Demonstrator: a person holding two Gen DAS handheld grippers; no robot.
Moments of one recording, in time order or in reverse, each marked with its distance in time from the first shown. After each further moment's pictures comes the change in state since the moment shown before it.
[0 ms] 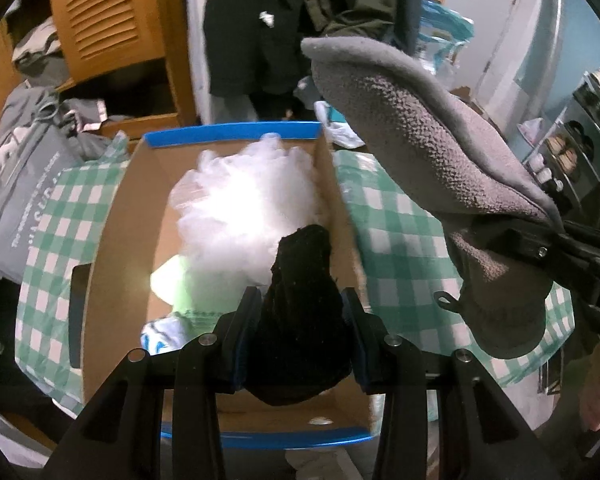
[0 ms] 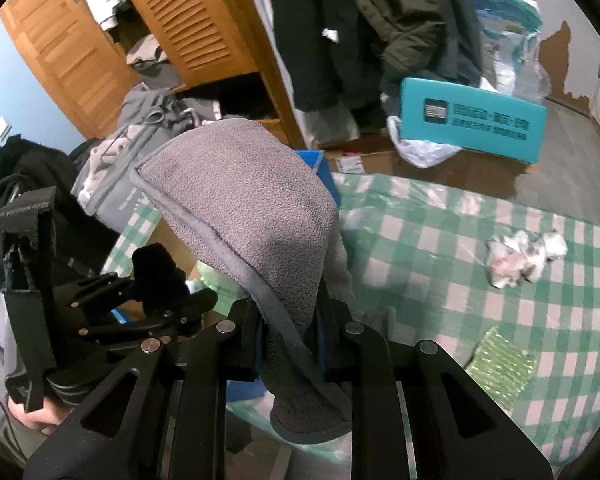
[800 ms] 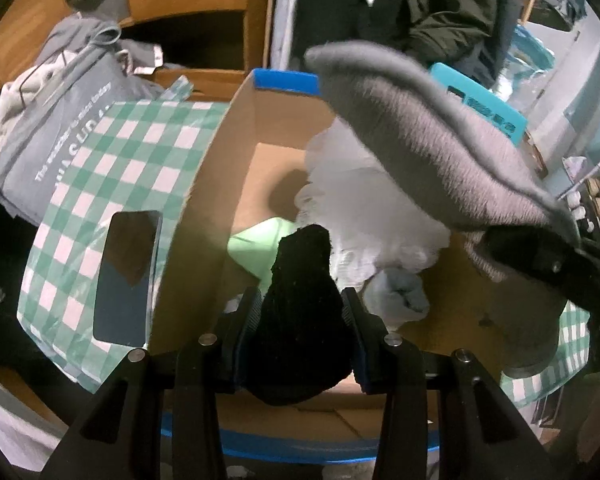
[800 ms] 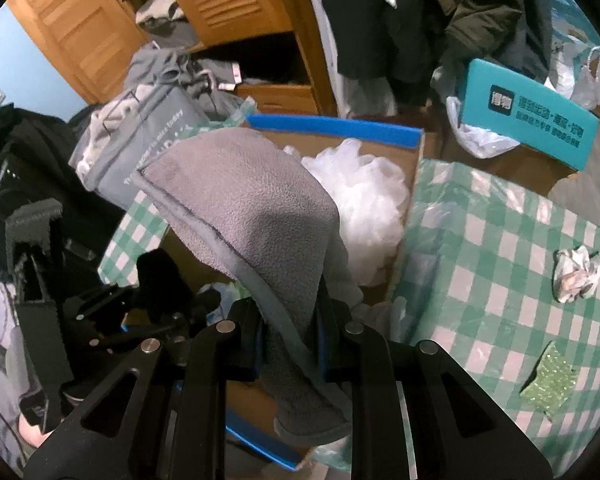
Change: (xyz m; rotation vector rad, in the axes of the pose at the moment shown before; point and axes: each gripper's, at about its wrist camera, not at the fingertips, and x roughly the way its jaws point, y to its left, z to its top) left arm 0.029 0.096 -0.019 -0.177 0.066 0.068; right arm 0.087 0.078 0.018 -0.045 0.124 0.001
